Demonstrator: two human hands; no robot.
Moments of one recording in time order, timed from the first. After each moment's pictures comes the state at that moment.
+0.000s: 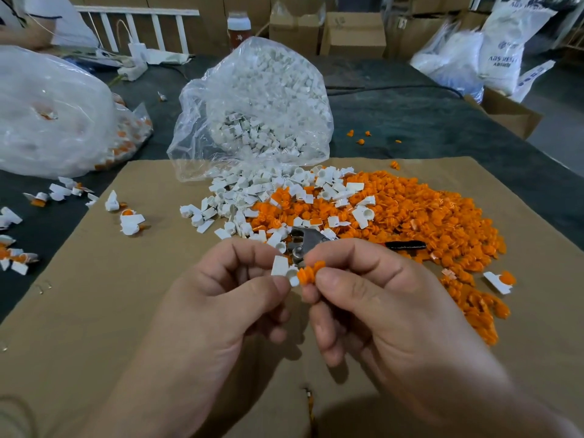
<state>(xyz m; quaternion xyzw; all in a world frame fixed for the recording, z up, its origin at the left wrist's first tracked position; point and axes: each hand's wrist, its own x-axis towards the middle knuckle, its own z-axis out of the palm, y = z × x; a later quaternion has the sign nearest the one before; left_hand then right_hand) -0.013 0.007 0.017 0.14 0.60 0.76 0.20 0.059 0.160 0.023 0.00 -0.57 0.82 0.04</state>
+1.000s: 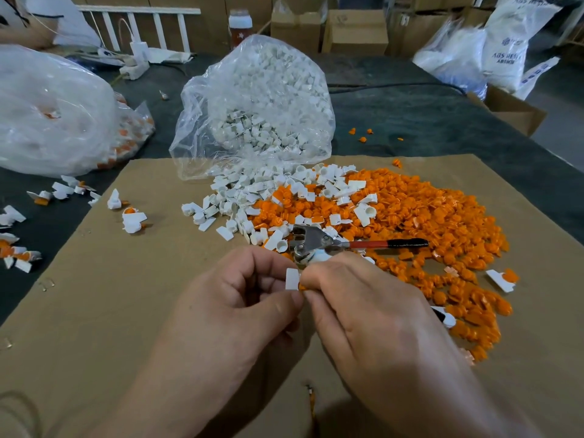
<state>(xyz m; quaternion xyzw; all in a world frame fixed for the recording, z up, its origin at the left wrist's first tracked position) -0.013 0.006 0.009 0.21 0.70 0.66 0.18 0.068 0.148 0.039 0.04 -0.96 0.24 0.13</state>
